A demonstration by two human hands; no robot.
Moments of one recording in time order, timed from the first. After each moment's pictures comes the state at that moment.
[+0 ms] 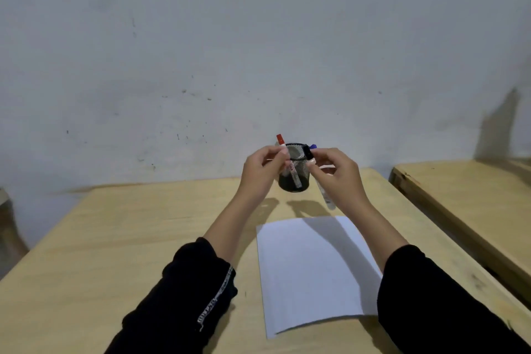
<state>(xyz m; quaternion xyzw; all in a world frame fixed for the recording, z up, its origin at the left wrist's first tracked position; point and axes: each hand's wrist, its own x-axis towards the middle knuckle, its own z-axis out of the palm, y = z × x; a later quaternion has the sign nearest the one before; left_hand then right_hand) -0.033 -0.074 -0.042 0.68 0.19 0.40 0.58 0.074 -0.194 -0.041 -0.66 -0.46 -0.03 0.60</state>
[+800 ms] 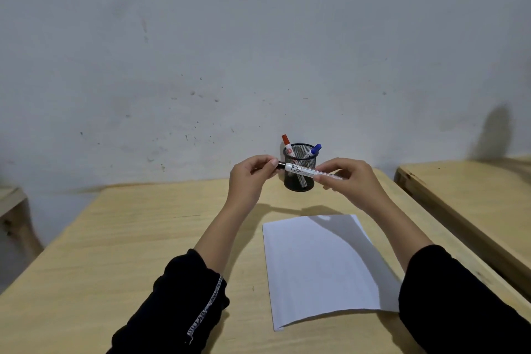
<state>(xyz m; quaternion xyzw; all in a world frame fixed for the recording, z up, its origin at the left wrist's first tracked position) -0.066 -0.075 -0.043 0.65 0.19 0.44 0.60 0.080 -0.221 -0.031 -0.67 -0.48 0.10 0.56</state>
